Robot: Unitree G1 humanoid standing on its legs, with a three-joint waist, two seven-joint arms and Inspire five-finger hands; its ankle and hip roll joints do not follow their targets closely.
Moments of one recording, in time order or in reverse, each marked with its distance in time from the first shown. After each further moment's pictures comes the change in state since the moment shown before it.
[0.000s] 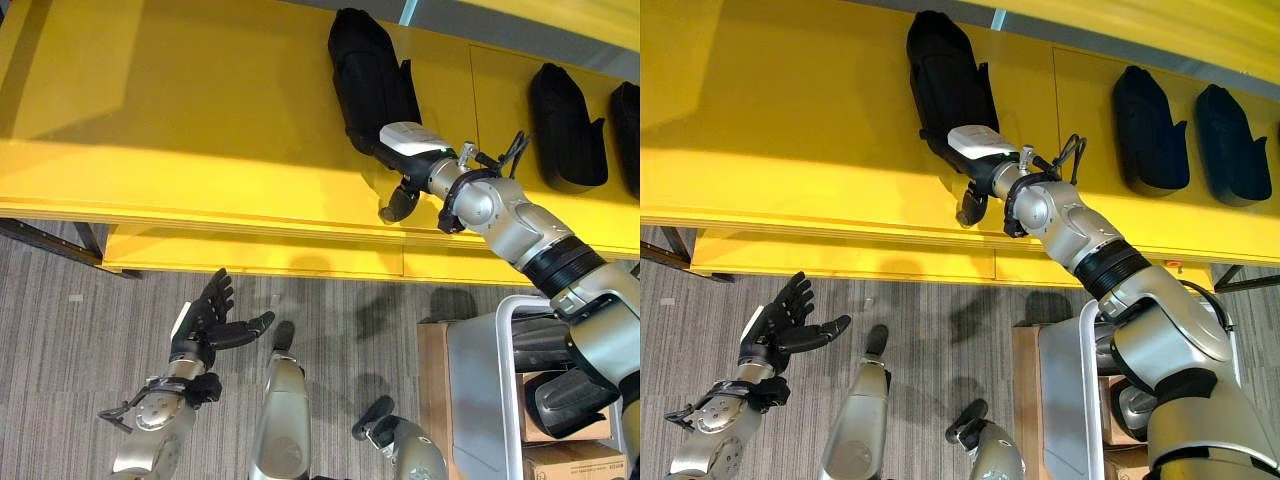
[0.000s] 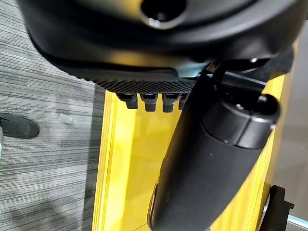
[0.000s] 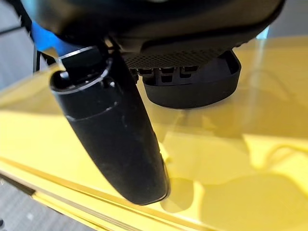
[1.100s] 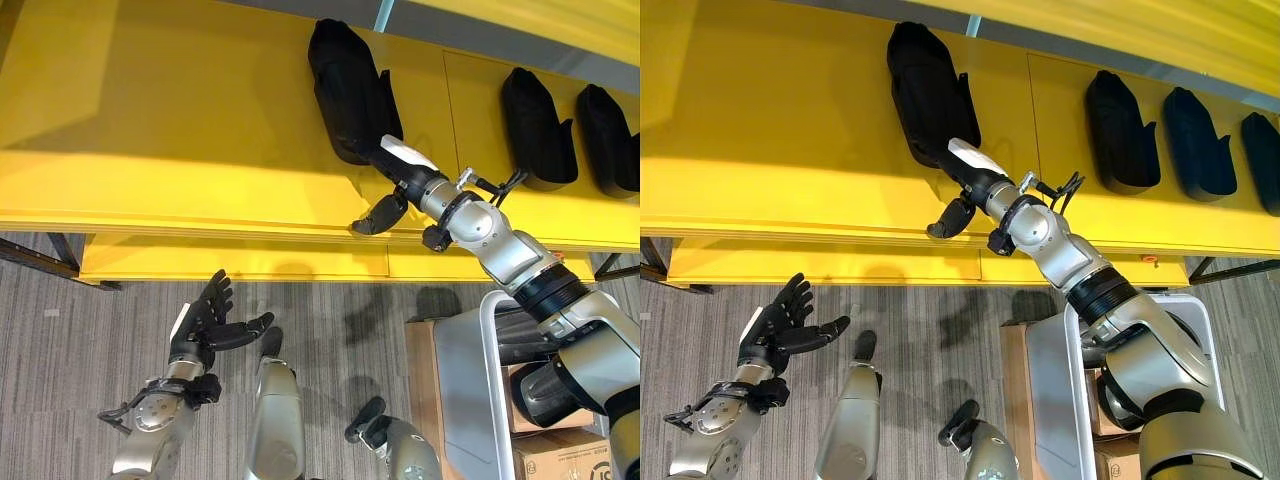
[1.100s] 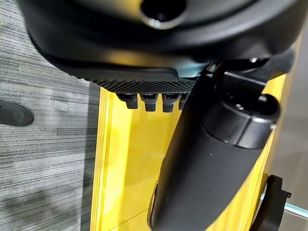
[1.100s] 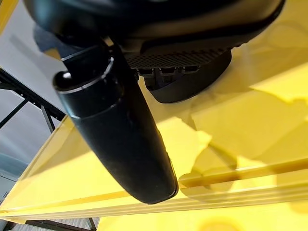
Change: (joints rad) left arm 0.005 0.000 0.002 0.000 -0.002 0.001 0.001; right arm 0.140 0.040 -0.114 -0.115 0.316 0.017 0.001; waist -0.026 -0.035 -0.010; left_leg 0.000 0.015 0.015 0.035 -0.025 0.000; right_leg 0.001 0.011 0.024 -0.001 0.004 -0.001
